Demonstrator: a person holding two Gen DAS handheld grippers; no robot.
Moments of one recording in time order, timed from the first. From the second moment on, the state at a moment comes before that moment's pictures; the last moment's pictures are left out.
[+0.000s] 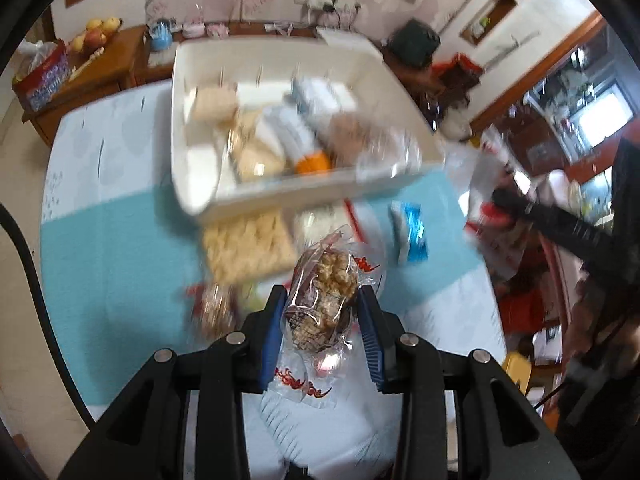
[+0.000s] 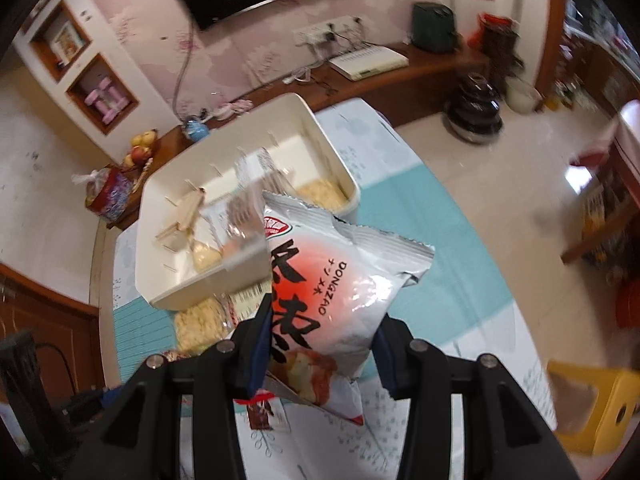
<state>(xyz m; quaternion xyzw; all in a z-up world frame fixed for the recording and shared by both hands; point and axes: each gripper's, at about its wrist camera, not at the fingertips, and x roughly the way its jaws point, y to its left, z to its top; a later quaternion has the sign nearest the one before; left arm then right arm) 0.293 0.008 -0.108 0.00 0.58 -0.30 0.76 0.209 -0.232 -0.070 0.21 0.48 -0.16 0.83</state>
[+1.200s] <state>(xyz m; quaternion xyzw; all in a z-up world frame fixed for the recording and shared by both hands) 0.394 -0.061 -0.109 -0.12 0.51 -0.17 0.83 0.354 -0.253 -0.110 -0.05 0.38 0.01 0.92</state>
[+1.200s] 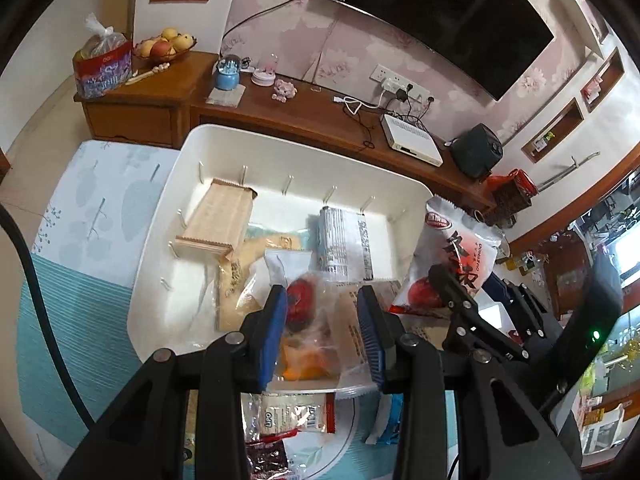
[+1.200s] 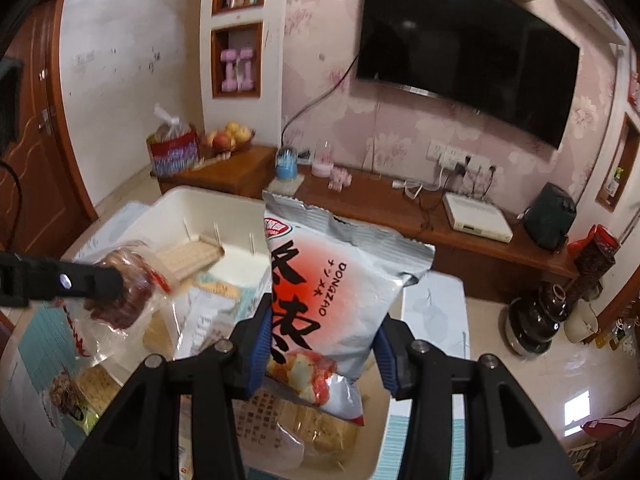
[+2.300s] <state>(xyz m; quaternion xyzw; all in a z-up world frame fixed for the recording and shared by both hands) 0.292 0.005 -0.100 -0.09 0.53 -0.14 0.83 0.255 -0.240 -0.080 -0.01 0.41 -0.04 0.91</state>
